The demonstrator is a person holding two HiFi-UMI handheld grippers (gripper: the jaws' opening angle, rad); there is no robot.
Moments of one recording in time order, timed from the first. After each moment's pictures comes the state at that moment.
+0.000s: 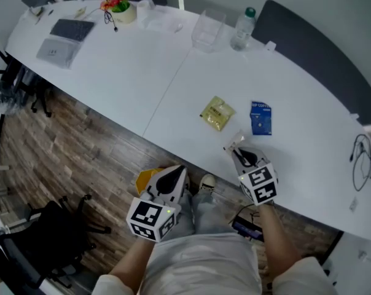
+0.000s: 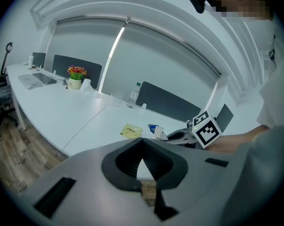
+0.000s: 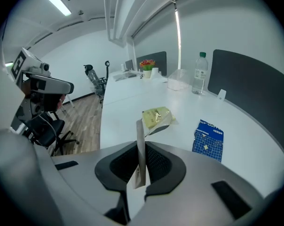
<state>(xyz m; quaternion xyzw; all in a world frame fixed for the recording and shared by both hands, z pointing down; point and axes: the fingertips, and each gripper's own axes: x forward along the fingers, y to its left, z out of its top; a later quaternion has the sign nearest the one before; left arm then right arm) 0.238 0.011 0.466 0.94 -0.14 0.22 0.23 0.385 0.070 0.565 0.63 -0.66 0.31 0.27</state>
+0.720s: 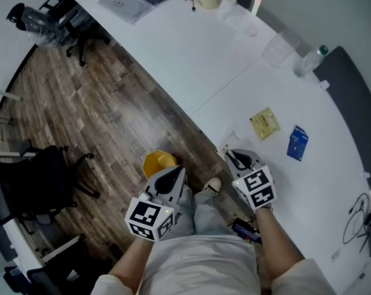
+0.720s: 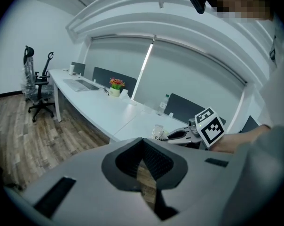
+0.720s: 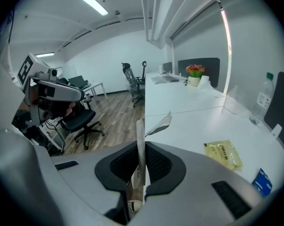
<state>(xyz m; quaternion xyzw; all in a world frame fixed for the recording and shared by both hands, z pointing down) 0.111 -0.003 0.462 0.89 -0.32 0.18 0.26 0.242 -0.004 0.546 0.47 -0.80 0.24 0.28</state>
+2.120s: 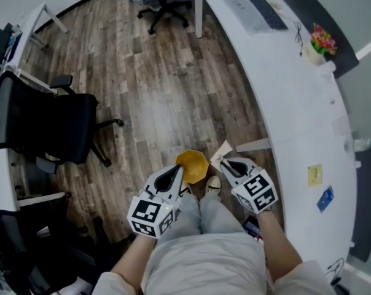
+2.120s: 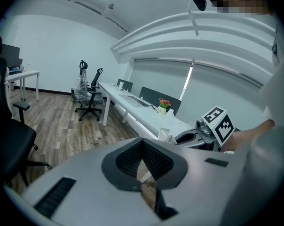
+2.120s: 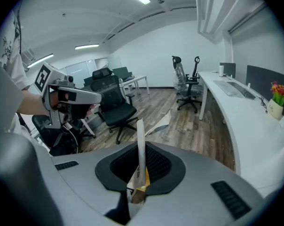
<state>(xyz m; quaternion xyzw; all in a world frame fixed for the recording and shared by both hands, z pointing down) -0.178 -0.026 0.453 0.80 -0.53 0.10 0.27 -0.061 -0.056 0.524 0.22 -0.90 0.18 0.32</state>
